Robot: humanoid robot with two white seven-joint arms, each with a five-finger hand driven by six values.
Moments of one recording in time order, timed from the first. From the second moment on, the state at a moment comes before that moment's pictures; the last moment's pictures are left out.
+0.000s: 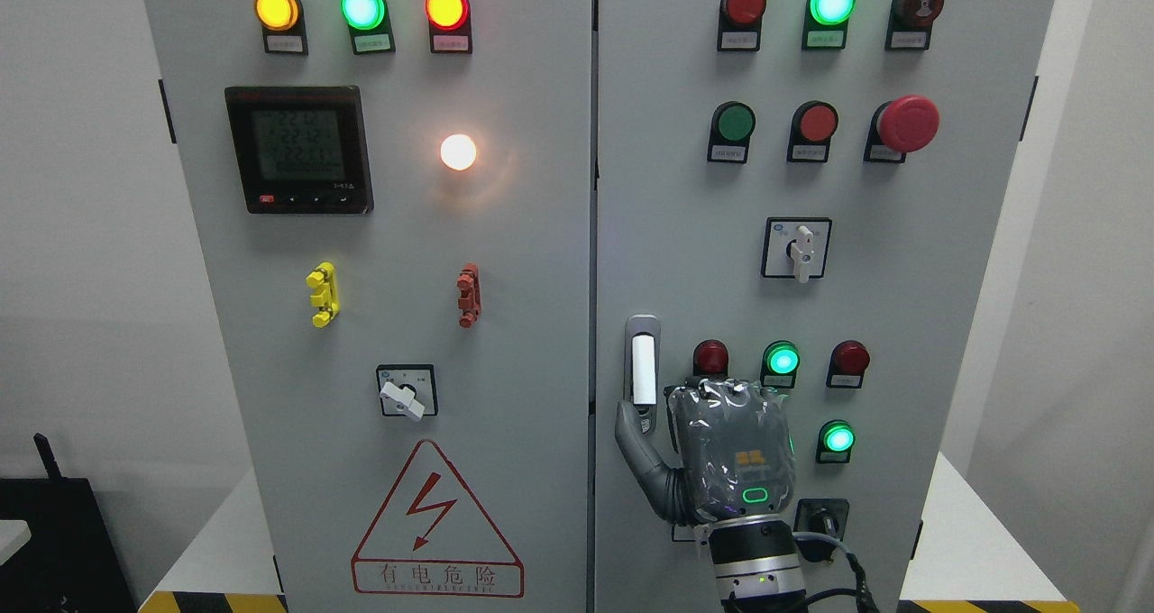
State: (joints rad) left arm 0.00 -0.05 -0.10 0.00 0.21 -0.11 0.00; right arm -0.48 0.15 0.24 -1.66 1.52 0.12 -0.17
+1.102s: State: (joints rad) left arm 0.00 -0.05 -0.10 0.00 0.21 -0.11 0.00; right arm -0.48 0.15 0.24 -1.66 1.52 0.16 -0.18
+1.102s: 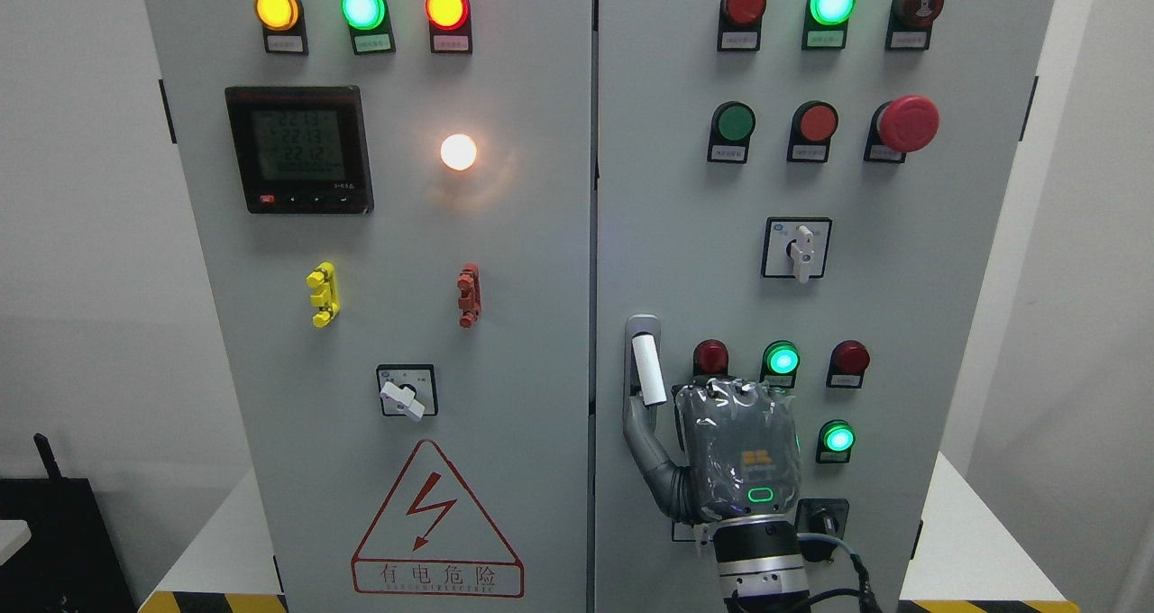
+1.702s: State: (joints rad) left arm 0.00 -0.05 -0.10 0.00 0.21 -0.11 0.00; right arm -0.47 0.15 0.24 -1.66 1.52 0.16 -0.18
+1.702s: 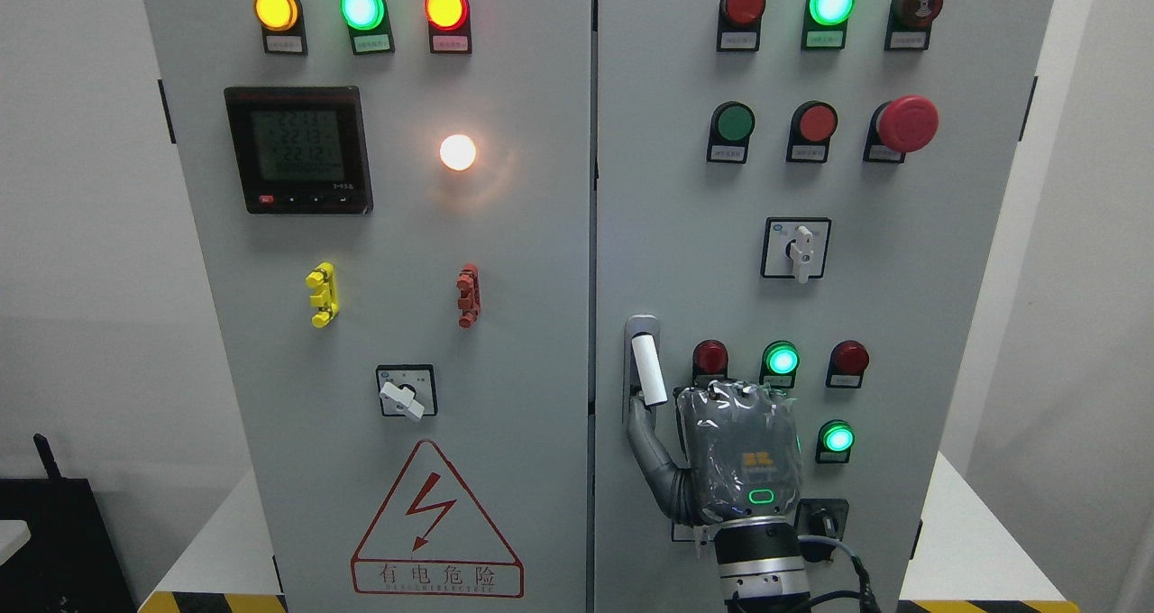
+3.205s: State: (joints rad) left arm 0.00 -0.05 -0.10 0.00 0.21 -0.11 0.00; right arm -0.47 0.15 0.23 -1.67 1.52 0.17 -0.18
